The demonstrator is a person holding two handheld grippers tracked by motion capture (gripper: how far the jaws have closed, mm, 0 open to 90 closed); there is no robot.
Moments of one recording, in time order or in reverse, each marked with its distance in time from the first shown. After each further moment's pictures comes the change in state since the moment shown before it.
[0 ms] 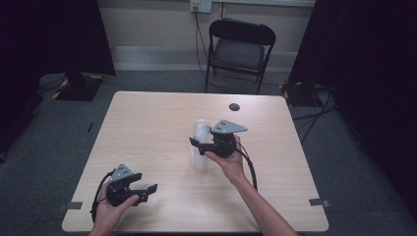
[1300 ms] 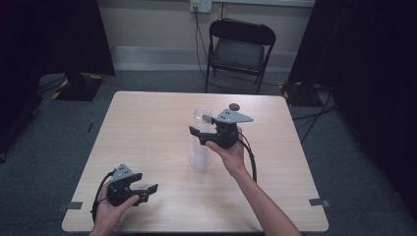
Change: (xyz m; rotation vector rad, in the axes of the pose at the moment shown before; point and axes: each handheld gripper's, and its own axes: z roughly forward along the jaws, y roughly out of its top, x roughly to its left) left arm 0.000 0.000 0.001 0.006 -0.002 0.006; right arm -0.004 0.033 -0.009 -0.081 0.016 0.033
